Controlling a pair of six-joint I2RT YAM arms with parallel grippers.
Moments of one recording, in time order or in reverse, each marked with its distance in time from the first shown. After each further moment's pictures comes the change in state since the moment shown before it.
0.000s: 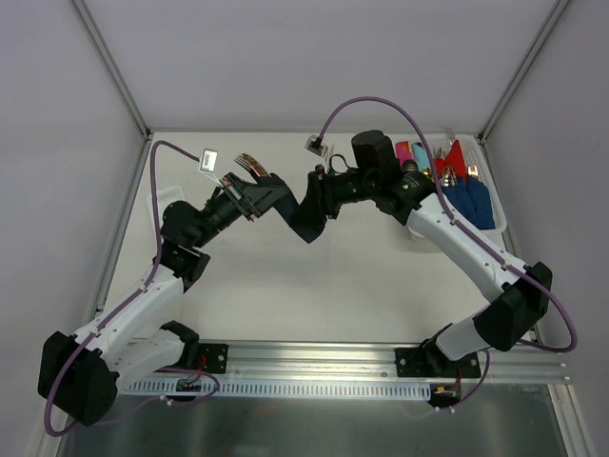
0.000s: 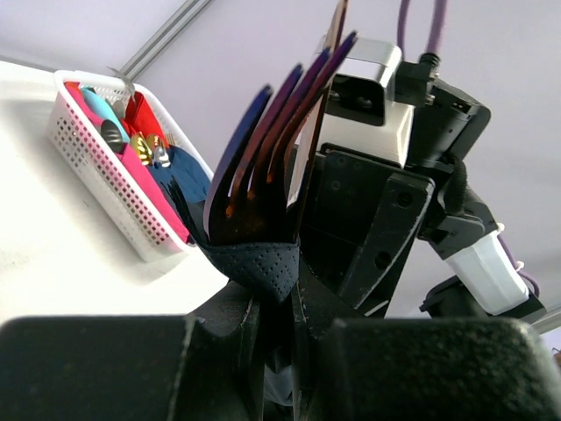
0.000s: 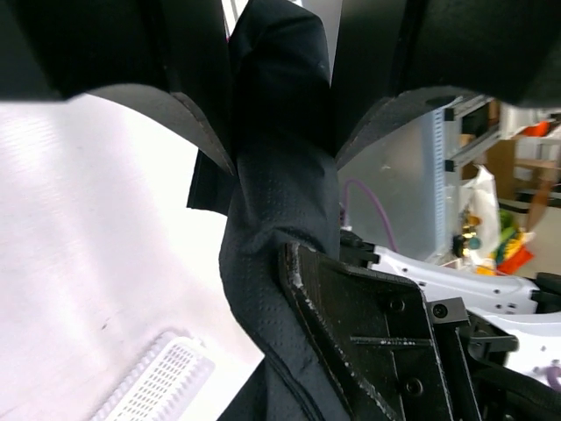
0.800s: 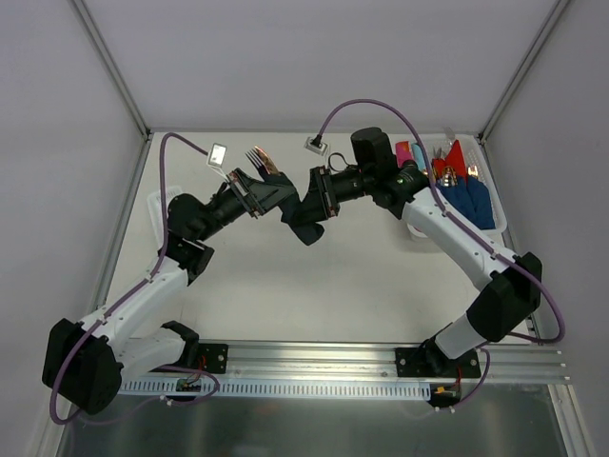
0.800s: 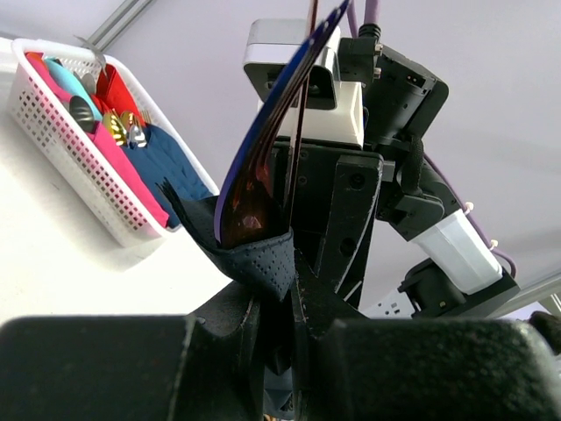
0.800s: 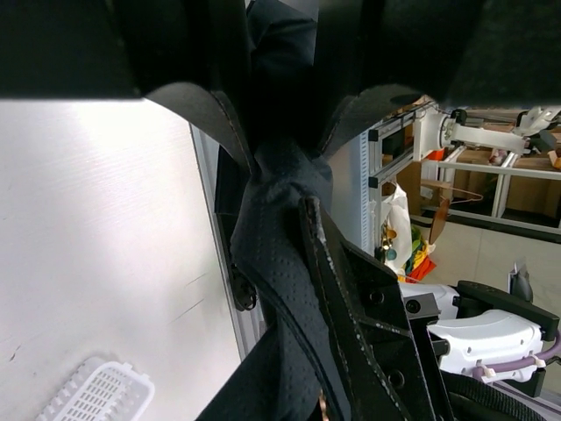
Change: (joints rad) left arm 0.002 0.073 0.036 0.040 0.081 -0.058; right arm -0.048 0.058 -0.008 0.058 -0.209 0.150
